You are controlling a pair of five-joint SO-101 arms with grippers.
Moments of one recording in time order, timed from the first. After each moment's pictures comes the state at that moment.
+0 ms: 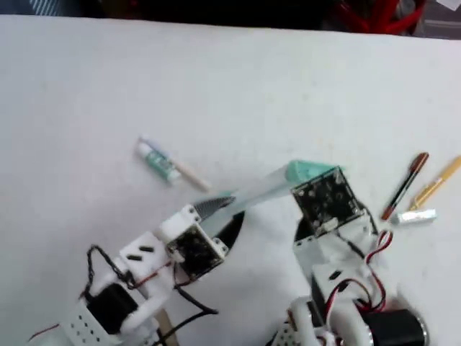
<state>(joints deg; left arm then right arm) 38.7 -92.3 85.6 38.9 -14.5 -12.9 -76.9 32.1 98.6 20.7</state>
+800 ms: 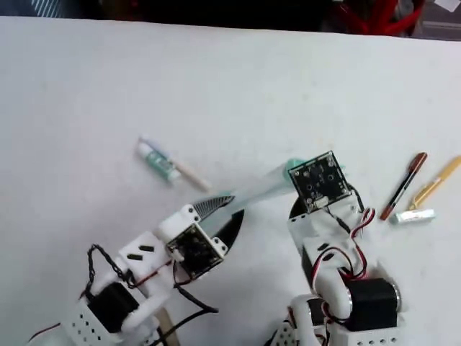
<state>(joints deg) 38.5 -92.3 85.6 38.9 -14.5 -8.1 -77.1 45.9 81.6 23.1</state>
